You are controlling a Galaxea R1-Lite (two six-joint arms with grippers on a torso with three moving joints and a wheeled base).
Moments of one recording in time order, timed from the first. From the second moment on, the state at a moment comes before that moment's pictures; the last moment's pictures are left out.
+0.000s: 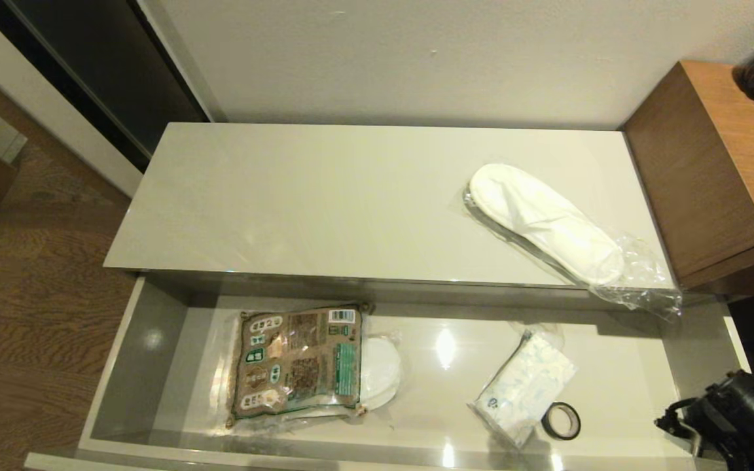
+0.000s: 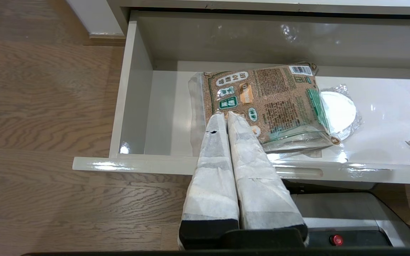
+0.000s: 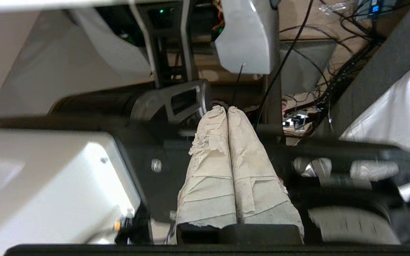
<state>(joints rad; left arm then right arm) 0.00 0.00 0.00 -0.01 -0.01 -0.01 0.40 1.48 -0.39 0.31 0.14 0.52</state>
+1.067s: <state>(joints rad) 0.00 0.00 0.00 -0.01 -0.01 -0.01 0.43 1.82 -0.39 0.09 0.08 0.69</state>
